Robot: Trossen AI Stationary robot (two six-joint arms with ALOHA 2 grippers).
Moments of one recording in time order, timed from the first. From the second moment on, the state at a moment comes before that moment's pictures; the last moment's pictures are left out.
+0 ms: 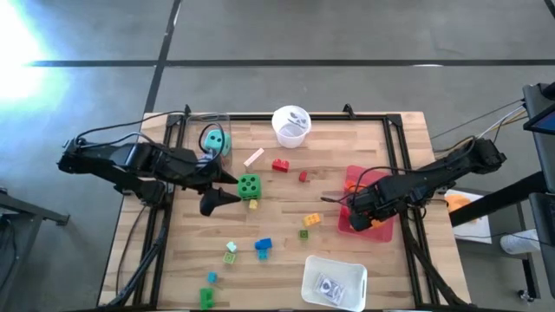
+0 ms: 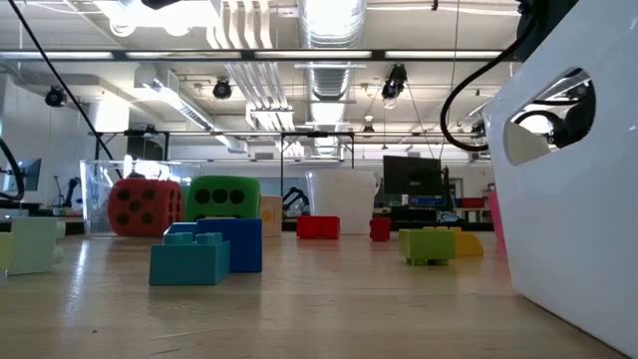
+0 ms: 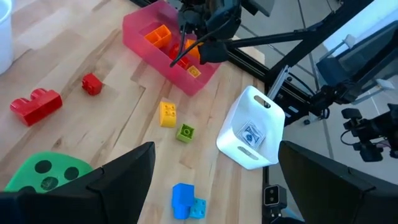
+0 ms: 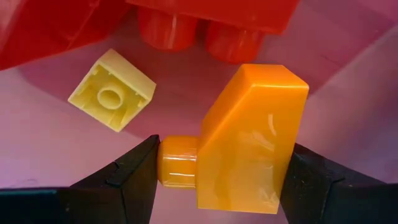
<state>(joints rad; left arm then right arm) -0.19 1.06 1.18 -0.67 -0.06 -0.64 0.28 1.27 0.66 -0.98 -0.26 1.49</state>
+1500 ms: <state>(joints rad) -0.19 1.06 1.17 -0.78 -0.04 -0.68 0.28 1.26 0.93 -1.04 -0.40 1.46</state>
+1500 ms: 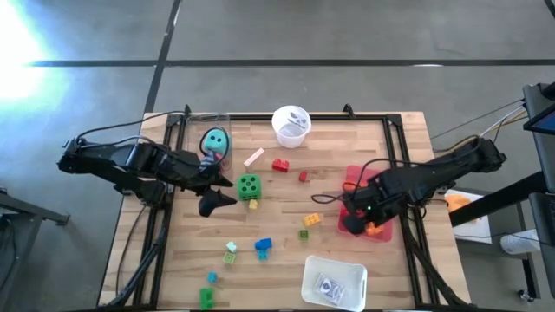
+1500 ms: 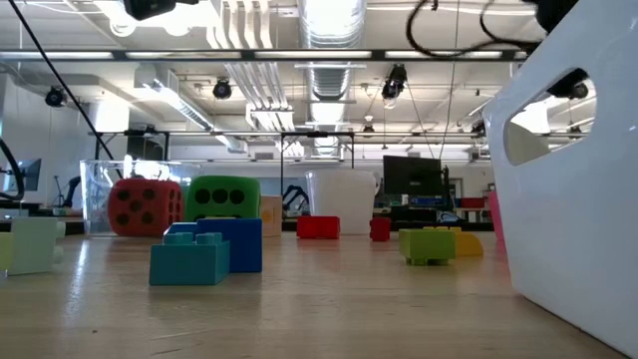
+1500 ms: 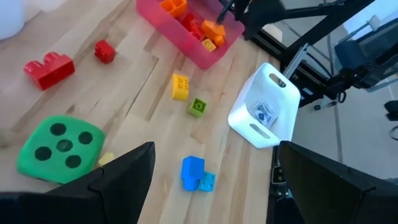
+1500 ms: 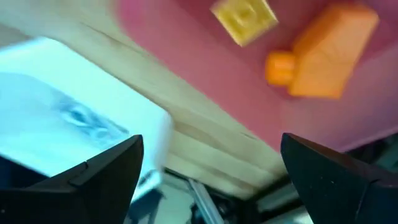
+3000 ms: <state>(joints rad) -0.19 1.06 1.17 -0.90 -0.08 -0.66 0.19 2.00 1.42 -0.95 -0.03 -0.03</state>
